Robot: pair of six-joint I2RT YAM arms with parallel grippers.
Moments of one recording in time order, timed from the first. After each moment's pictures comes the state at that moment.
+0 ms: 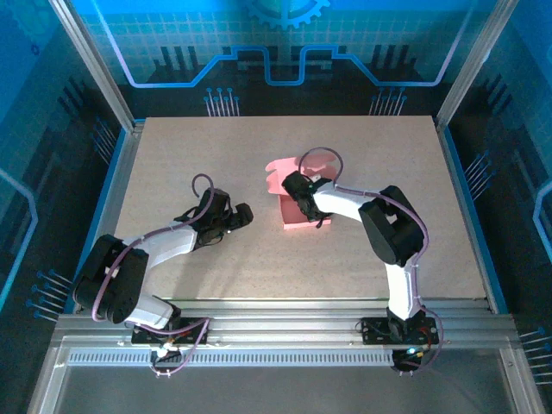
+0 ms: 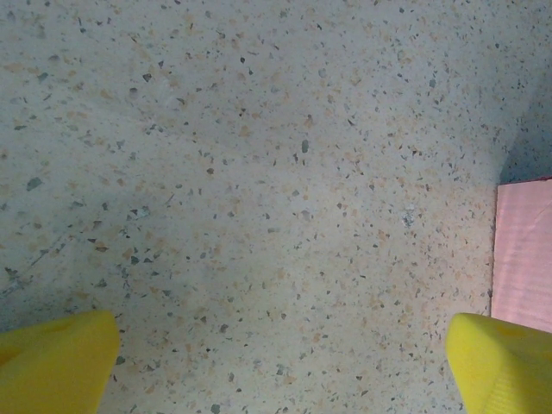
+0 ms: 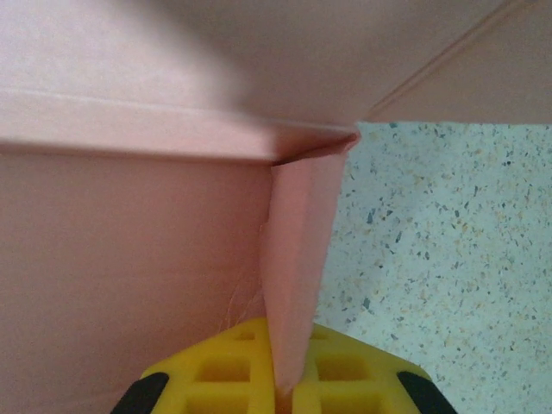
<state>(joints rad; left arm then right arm) -0.37 1.45 0.64 -0.08 -0.02 -0.80 0.63 2.02 1.33 -0.70 0.61 0.38</state>
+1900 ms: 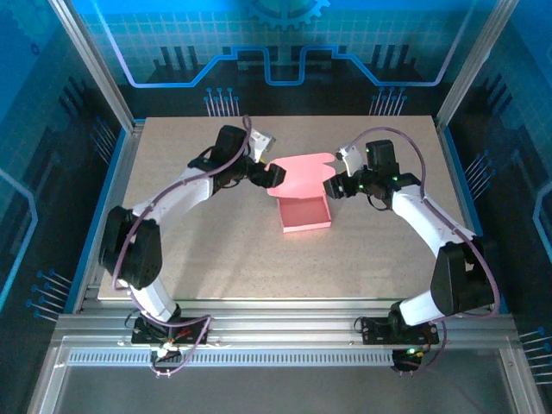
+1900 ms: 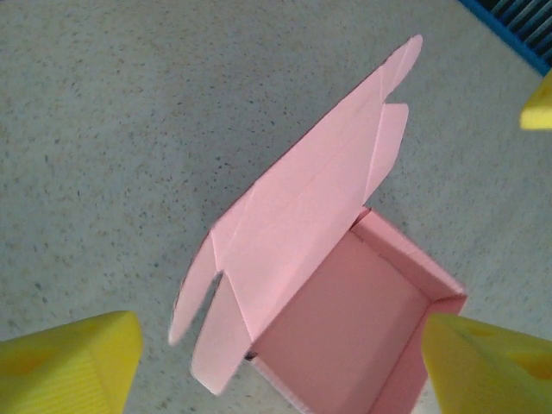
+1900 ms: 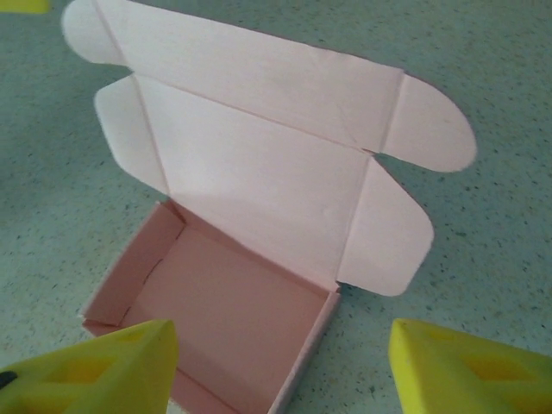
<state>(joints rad) -0.38 1.73 1.38 -0.35 0.38 0.00 0.22 1.47 1.08 -0.38 -0.42 -0.18</state>
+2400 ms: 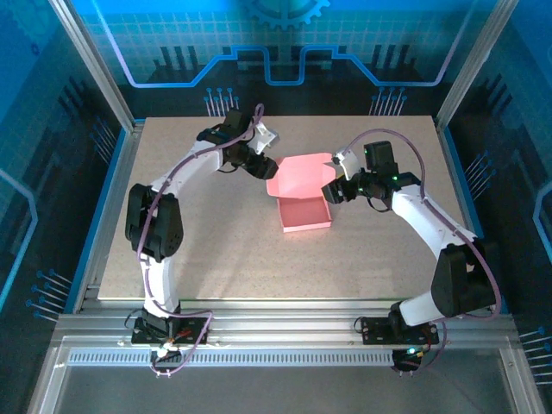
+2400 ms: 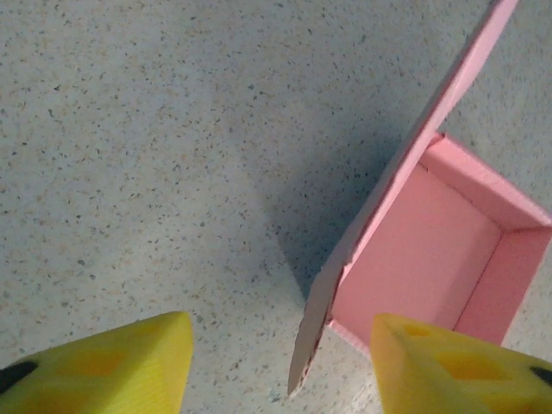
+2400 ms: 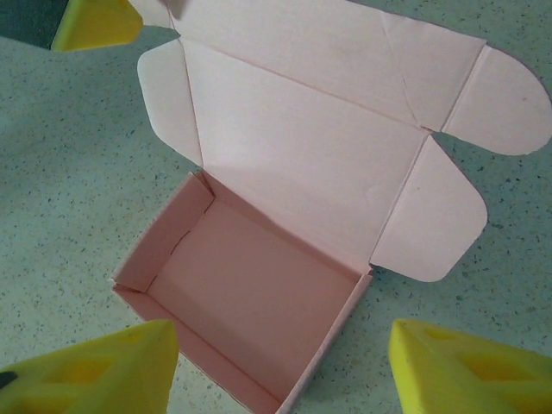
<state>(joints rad) -0.33 1.99 1.75 -0.77 0.39 0.23 0.23 1.46 1.09 -0.46 -0.44 -0.23</state>
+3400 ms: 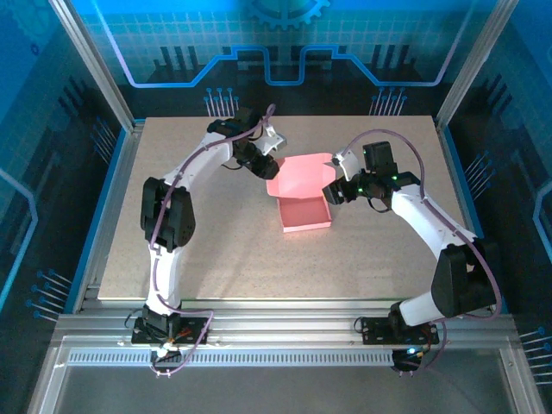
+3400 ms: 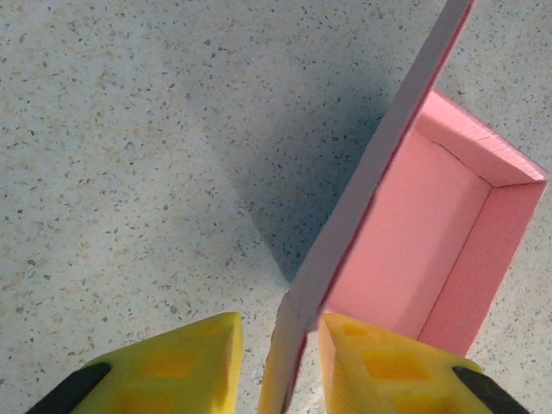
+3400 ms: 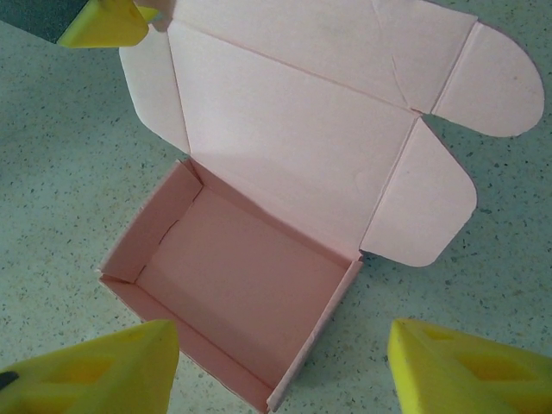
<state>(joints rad) -0.35 2.13 1.96 -0.99 0.41 0.31 0.24 1.46 1.10 -0.49 -0.40 -0.23</state>
